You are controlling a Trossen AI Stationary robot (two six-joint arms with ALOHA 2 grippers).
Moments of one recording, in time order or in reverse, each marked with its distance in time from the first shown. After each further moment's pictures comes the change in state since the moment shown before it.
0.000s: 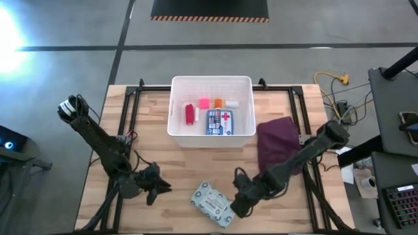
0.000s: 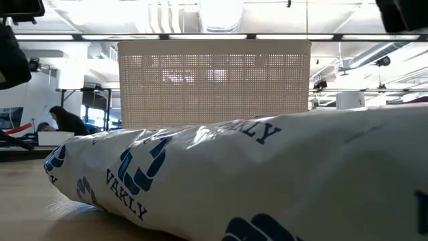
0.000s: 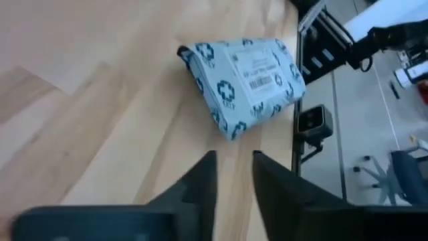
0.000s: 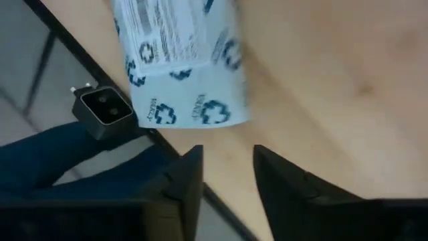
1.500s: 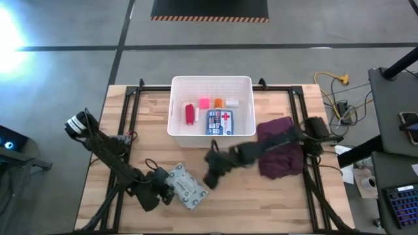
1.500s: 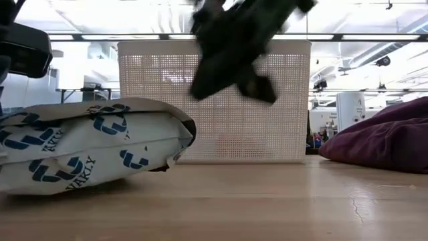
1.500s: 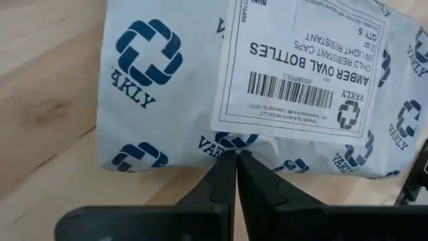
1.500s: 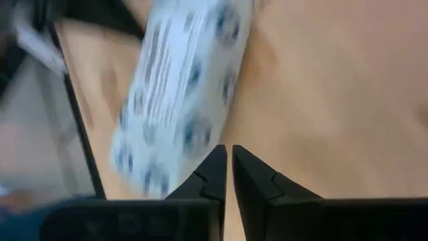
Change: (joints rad) left arm 0.061 0.368 0.185 -0.291 0.125 -0.517; right arm -0.352 0.155 -0.047 0.480 -0.015 -0.516
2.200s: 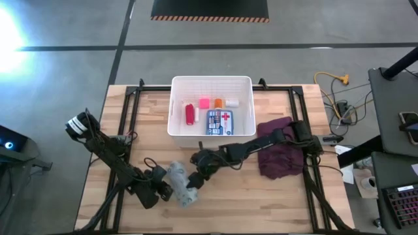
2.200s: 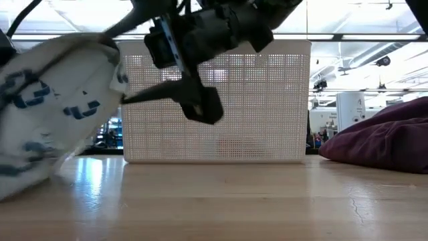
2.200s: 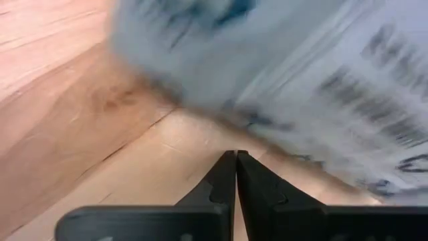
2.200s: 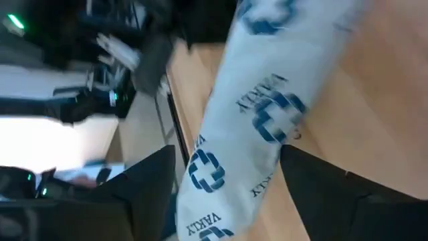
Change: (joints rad) left arm -0.004 0.003 -0.072 0.016 0.025 -0.063; right arm -0.049 0.189 0.101 0.387 -0.255 0.189
